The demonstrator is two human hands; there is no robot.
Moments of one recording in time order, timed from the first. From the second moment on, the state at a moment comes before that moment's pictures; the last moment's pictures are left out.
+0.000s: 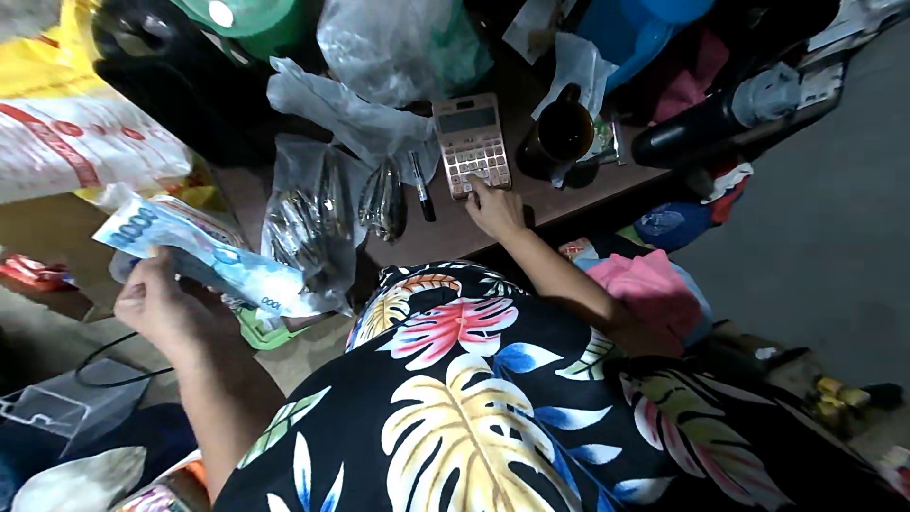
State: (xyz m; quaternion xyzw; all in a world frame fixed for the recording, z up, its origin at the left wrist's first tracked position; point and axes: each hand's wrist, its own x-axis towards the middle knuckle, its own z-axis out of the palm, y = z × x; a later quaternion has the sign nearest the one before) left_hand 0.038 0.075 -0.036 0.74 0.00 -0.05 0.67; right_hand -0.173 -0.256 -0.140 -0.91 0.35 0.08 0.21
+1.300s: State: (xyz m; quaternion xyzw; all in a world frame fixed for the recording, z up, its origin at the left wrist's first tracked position) left_hand 0.049 0.070 -0.039 0.76 -0.02 -0.04 0.65; right_hand -0.213 -0.271 -0.137 -0.88 0.41 0.08 0.23
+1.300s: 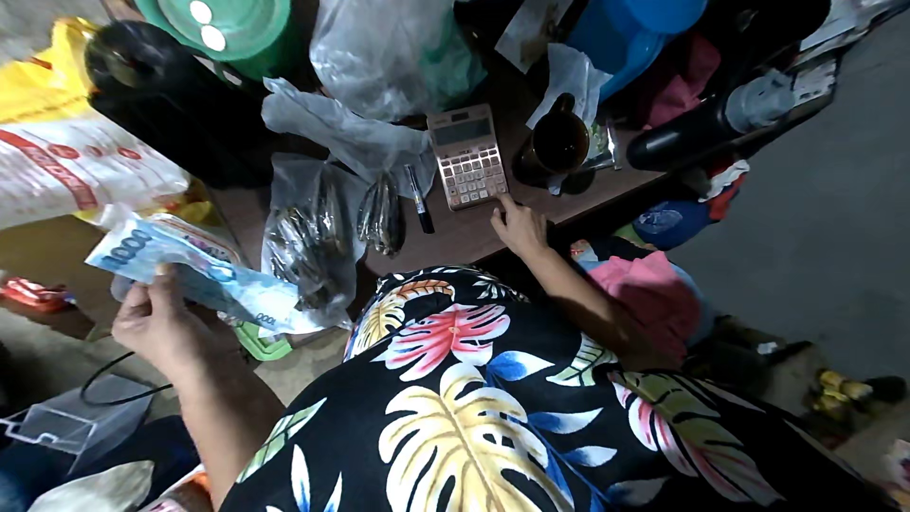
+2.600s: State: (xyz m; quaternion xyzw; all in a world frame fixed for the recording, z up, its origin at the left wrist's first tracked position) left_hand -0.021 0.213 -0.056 0.78 0.02 0.19 0.59; right_hand 0.154 -0.145 -0.107 -0.79 0.18 0.00 0.59
